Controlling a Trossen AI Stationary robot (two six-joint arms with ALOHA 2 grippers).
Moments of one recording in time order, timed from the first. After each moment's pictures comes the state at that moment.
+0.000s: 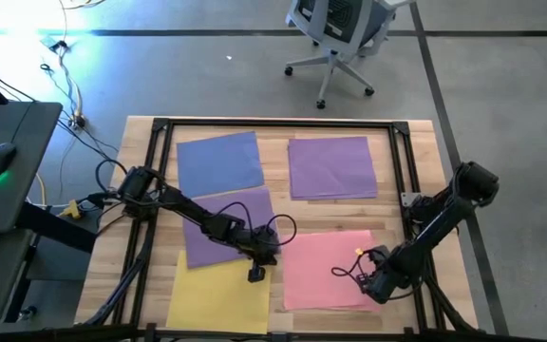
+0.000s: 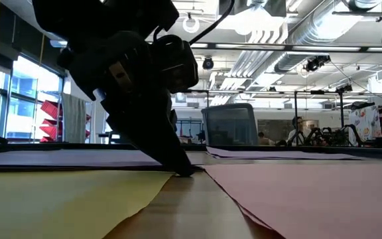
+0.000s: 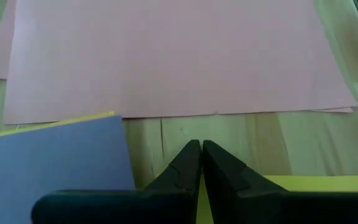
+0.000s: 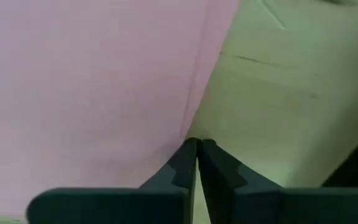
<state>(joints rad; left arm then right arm) -0.30 1.99 0.96 0.20 0.06 -0.36 0.88 1.59 0.78 -0.70 -0.18 2.14</state>
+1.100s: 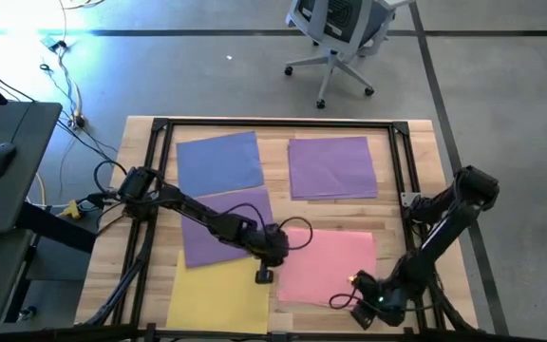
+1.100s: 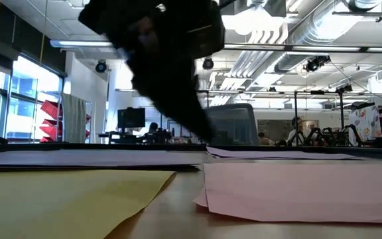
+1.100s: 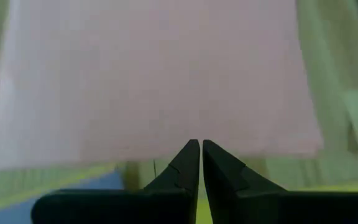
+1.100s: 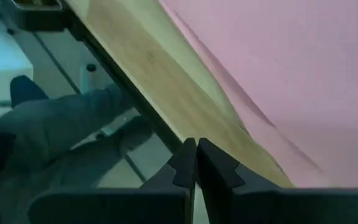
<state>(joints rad) -0.29 1.97 1.22 -0.06 0.01 -0.29 0.99 1.67 0.81 -0.10 0.10 1.80</state>
